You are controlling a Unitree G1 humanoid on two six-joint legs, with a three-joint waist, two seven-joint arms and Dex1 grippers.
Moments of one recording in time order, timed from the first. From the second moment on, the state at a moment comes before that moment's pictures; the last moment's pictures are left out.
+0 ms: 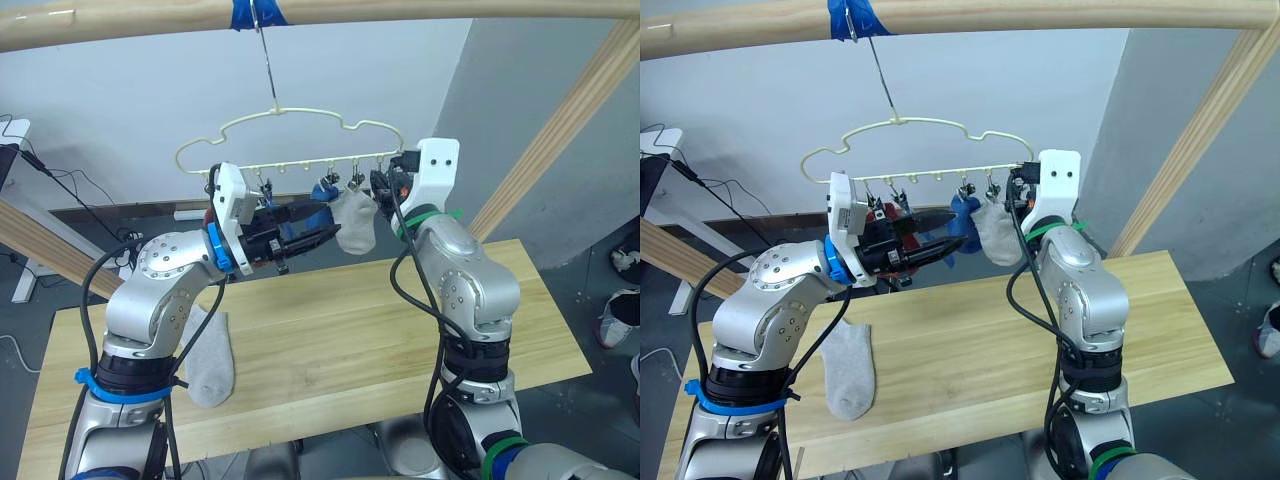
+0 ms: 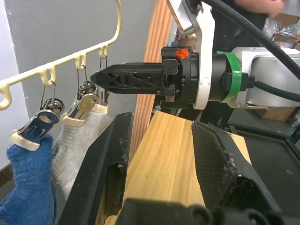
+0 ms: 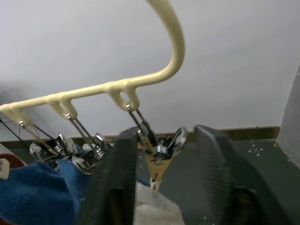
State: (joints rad) left arm -0.48 0.55 0.02 -0.28 -0.55 0.47 -0.88; right arm -0.67 0.13 -0.06 -0.33 0.16 0.92 -0.03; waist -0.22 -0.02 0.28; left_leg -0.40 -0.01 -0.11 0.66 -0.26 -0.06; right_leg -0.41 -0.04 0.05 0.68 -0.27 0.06
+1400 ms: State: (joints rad) left arm 0.06 0.20 0.33 -0.02 -0.21 0.43 -0.06; right arm -0.67 0.07 0.00 -0.34 0.18 0.92 0.00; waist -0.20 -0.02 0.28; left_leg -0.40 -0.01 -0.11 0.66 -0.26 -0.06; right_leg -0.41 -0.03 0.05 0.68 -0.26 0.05
